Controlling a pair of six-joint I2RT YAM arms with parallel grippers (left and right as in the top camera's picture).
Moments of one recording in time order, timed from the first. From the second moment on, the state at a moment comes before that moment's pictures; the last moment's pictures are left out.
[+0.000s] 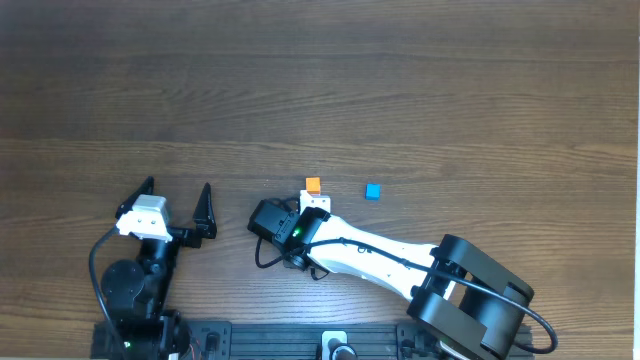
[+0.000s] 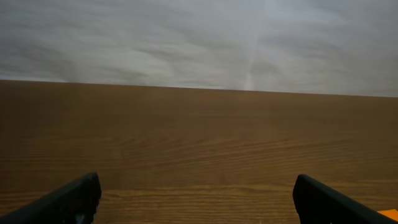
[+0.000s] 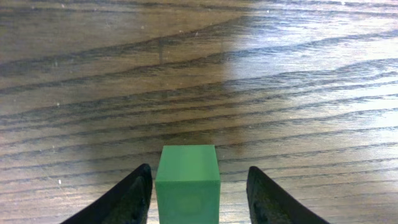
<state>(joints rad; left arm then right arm) 0.02 0.01 0.01 -0.06 0.15 -0.10 1.04 1.77 1.03 -0.78 0.11 1.04</state>
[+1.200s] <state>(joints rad) 0.02 0.01 0.01 -0.06 0.15 -0.10 1.04 1.77 1.03 -0.78 0.10 1.04</state>
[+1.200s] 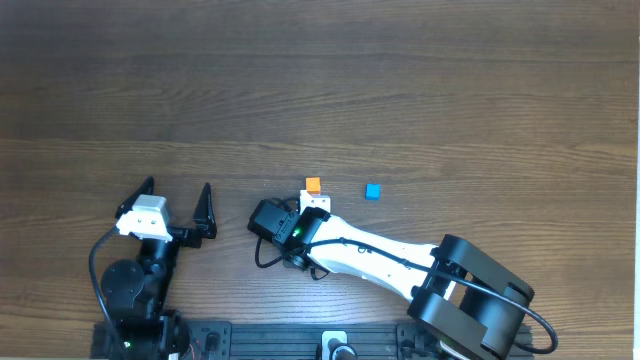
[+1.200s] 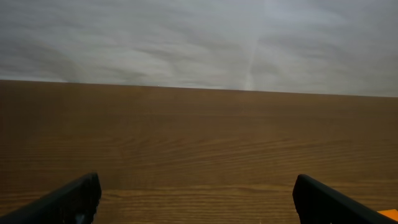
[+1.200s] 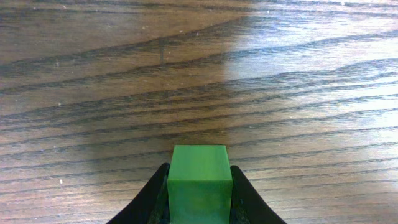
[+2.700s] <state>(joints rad) 0.02 0.01 0.01 -0.06 0.15 -0.10 0.92 1.71 1.28 -1.09 0.04 0.86</state>
